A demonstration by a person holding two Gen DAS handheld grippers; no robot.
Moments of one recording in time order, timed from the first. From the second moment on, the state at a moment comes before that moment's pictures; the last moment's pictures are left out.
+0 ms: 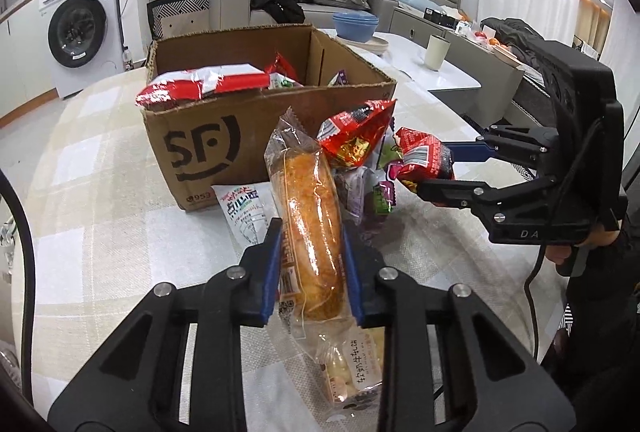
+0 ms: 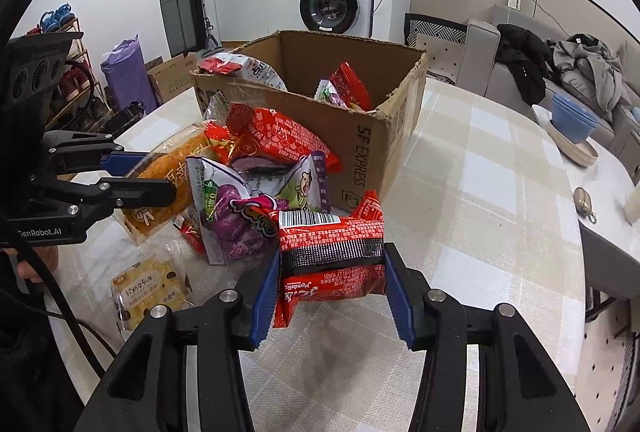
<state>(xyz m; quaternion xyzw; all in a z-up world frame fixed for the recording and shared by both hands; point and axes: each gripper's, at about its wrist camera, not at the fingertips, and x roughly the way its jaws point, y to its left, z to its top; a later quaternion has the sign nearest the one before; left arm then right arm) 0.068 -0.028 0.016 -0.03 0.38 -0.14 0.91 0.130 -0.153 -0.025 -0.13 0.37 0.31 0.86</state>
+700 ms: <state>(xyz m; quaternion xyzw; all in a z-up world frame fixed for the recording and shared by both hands) 0.024 0.037 0.071 -0.05 0.32 -0.10 0.94 0.119 -0.168 0.007 -0.10 0.32 0.31 0.89</state>
